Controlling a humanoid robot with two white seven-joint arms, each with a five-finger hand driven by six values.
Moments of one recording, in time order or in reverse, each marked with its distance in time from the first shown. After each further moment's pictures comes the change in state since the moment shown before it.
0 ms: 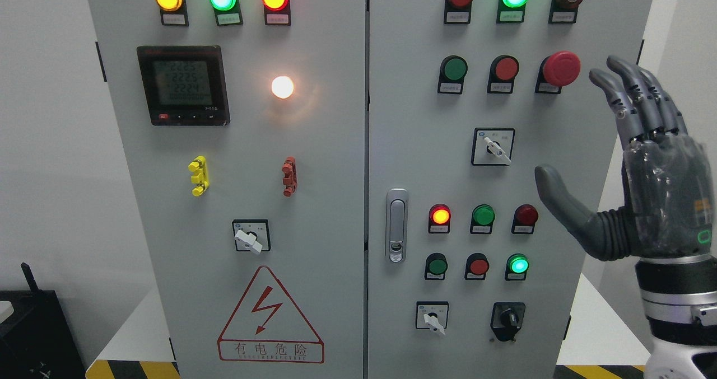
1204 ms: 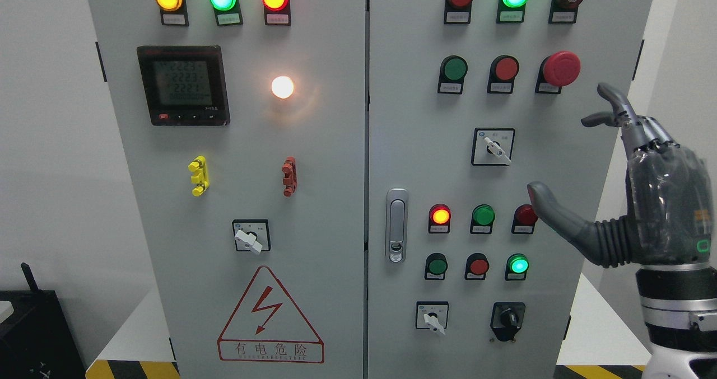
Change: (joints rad) left arm 0.000 0.000 0.000 0.000 0.000 0.000 0.000; right arm 0.040 0.012 -0.003 0.007 -0.003 0.048 -0.005
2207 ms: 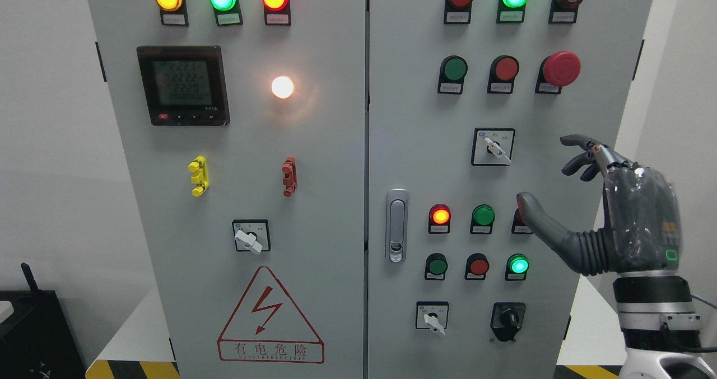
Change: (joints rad) left arm 0.000 0.000 0.000 0.000 0.000 0.000 0.000; right arm 0.024 0.007 0.063 0.033 0.012 0.171 0.008
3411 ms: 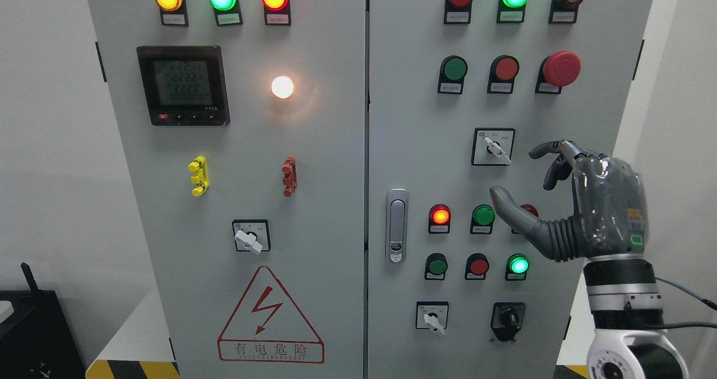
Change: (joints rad) left arm 0.000 0.000 0.000 0.000 0.000 0.000 0.000; right arm -0.068 0.009 0.070 0.074 0.036 0.036 -0.032
